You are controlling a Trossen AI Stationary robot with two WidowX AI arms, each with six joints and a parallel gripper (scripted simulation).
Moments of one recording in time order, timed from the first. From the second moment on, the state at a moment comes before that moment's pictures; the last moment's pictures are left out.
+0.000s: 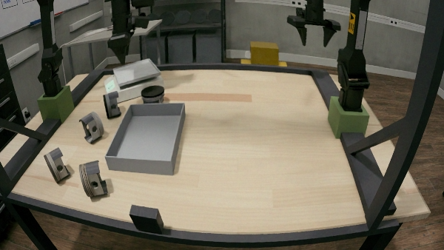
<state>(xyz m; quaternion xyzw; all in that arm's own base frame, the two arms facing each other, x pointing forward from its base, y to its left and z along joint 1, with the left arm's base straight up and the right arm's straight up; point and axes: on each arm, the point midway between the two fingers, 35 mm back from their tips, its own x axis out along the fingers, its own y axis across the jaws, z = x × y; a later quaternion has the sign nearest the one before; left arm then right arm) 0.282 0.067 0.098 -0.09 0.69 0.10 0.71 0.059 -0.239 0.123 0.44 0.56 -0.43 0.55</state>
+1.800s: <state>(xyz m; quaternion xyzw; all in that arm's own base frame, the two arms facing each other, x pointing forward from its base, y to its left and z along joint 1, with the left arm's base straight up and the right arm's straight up) 0.251 0.066 0.107 -0.01 0.71 0.01 0.71 0.059 -0.239 0.123 0.44 0.56 -0.43 0.55</state>
